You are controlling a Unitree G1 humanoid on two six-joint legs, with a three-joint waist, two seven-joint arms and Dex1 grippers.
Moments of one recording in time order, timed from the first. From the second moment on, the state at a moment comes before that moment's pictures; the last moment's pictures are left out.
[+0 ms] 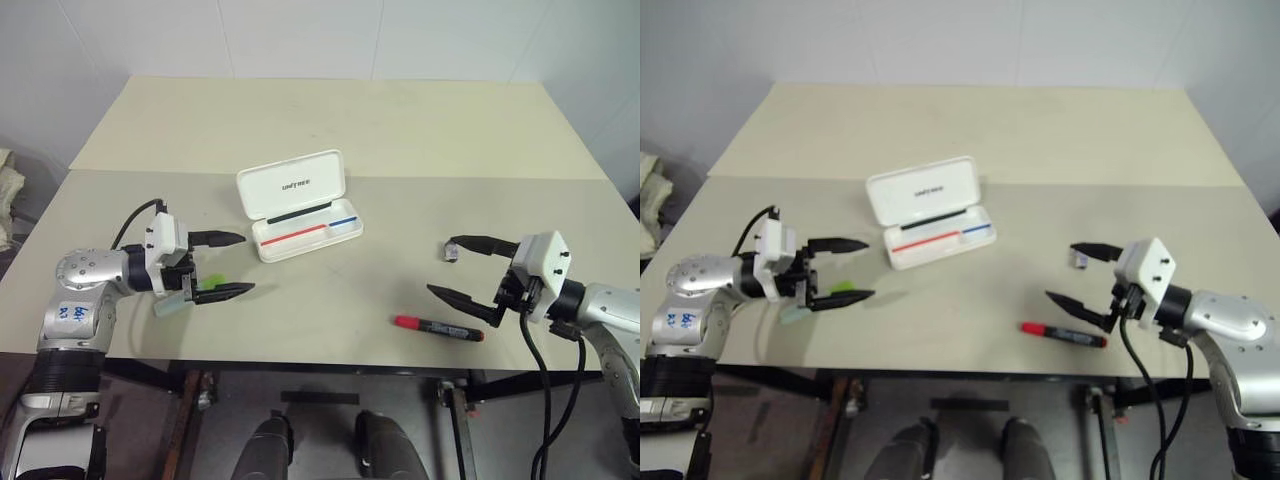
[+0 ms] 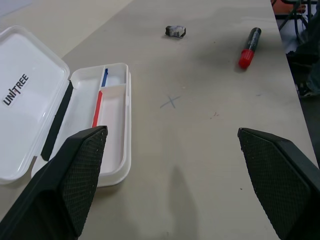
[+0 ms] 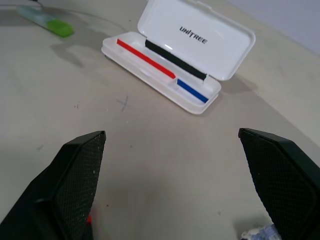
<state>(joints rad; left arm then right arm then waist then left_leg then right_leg) -0.47 0.71 0.09 0.20 -0.39 0.05 -1.25 -0.14 -0.79 -0.24 -0.29 0.46 0.20 0.99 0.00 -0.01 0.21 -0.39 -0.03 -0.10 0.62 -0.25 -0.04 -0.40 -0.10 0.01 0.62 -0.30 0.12</state>
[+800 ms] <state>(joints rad) -0.57 0.60 -0.02 0.33 -0.23 -0.02 -1.10 -0.20 -0.74 -0.16 -0.39 0.47 0.27 0.94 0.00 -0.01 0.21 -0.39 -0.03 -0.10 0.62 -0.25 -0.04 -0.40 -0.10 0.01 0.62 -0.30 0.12</state>
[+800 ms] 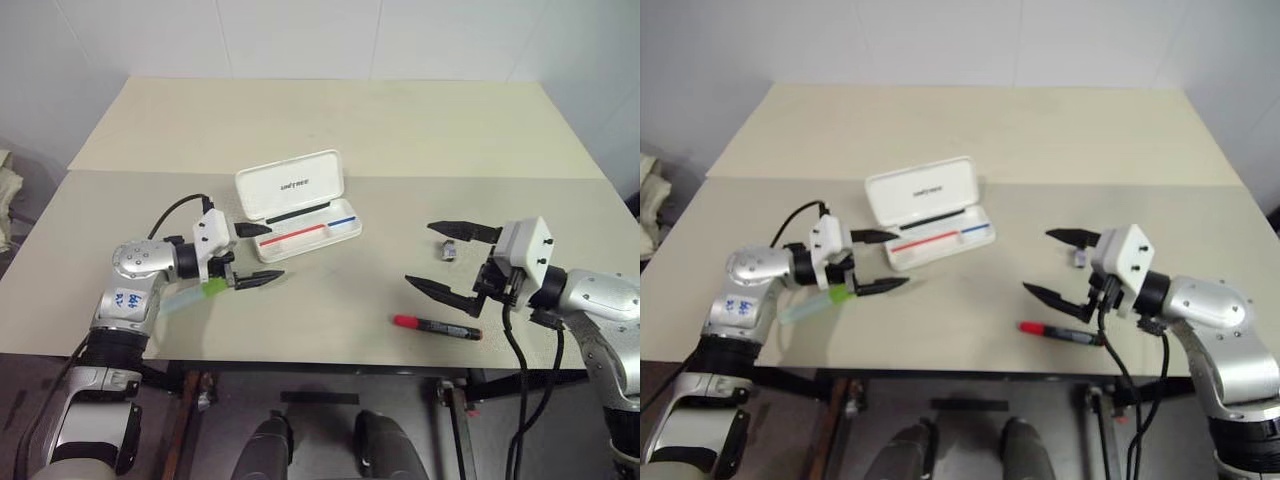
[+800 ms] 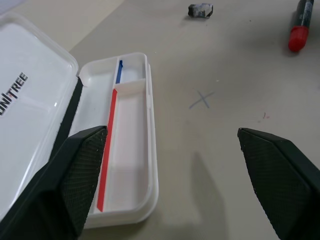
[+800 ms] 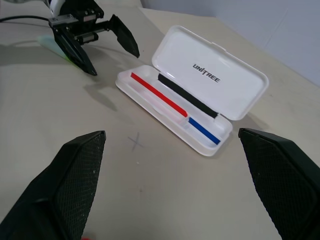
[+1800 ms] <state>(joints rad) -0.85 0.51 -0.21 0.60 0.00 0.07 -1.04 -0.14 -0.73 -0.16 -0.56 0.52 0.32 0.86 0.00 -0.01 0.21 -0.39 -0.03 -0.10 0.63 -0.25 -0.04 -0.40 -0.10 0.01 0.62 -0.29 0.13</state>
